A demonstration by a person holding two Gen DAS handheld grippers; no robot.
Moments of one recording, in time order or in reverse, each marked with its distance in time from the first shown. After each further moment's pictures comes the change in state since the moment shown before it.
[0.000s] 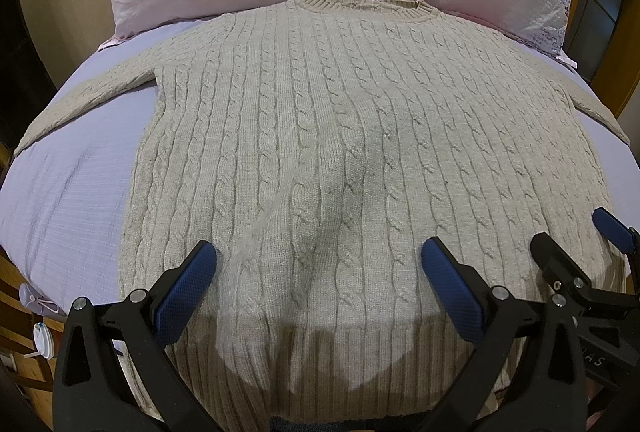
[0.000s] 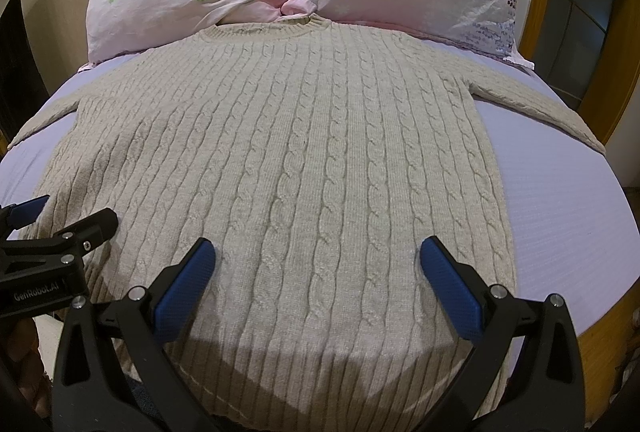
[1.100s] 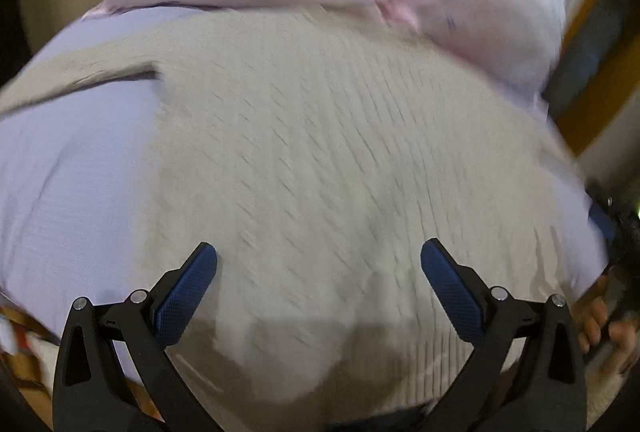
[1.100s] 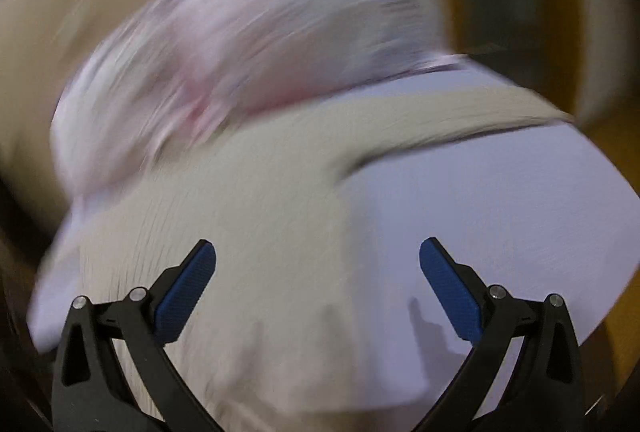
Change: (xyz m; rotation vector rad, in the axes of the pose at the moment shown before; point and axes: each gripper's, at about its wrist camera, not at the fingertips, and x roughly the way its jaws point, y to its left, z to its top) left arm -0.008 0.068 0.025 -0.185 -0.036 -0.239; right arm -0.035 -0.171 0.043 0.493 -0.197 0.046
